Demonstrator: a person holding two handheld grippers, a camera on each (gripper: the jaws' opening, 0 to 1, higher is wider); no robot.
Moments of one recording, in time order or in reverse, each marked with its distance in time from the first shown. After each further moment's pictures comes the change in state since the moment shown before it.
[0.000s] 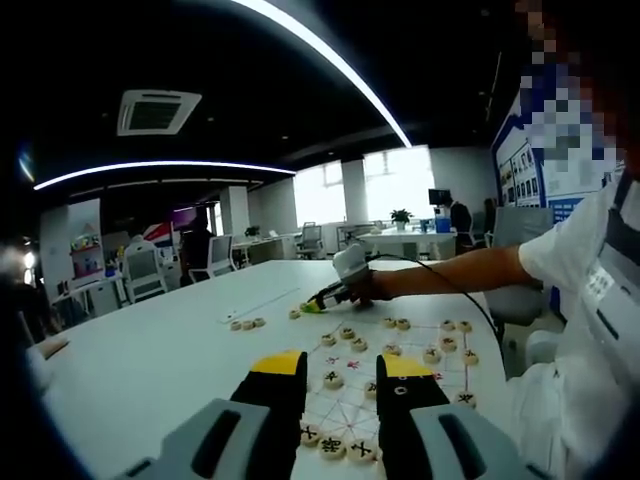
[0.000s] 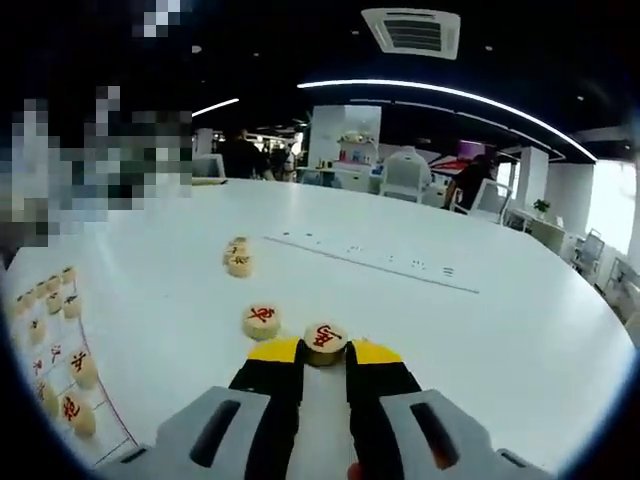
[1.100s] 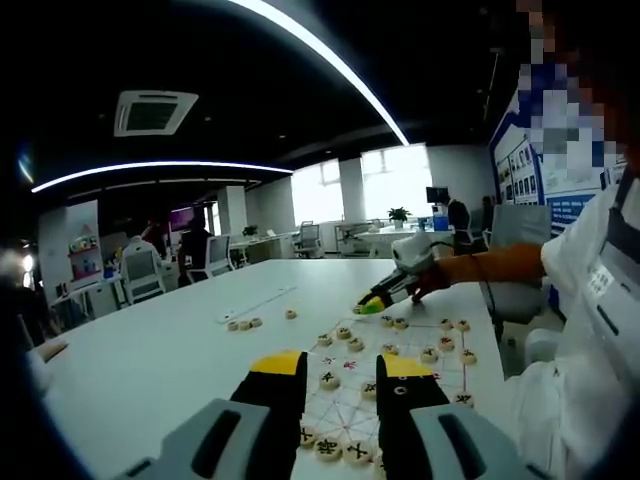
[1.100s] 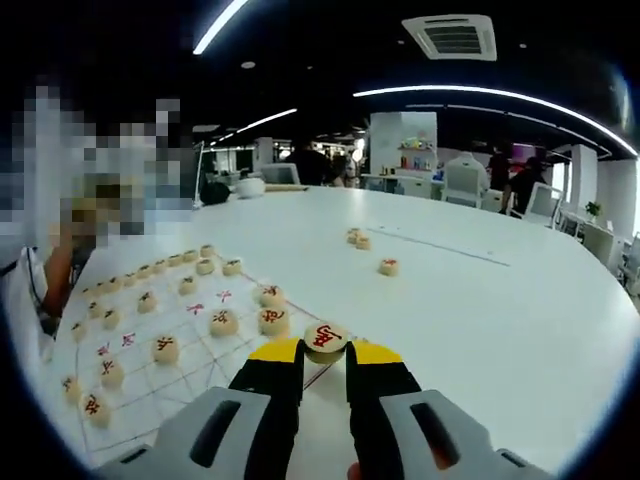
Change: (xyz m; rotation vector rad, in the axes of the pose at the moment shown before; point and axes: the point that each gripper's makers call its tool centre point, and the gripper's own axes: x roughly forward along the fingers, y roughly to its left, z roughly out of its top) left arm 0.003 -0.005 0.001 0.010 0.007 -0.008; right arm -0.134 0.080 -0.029 -0.053 -0.013 0.295
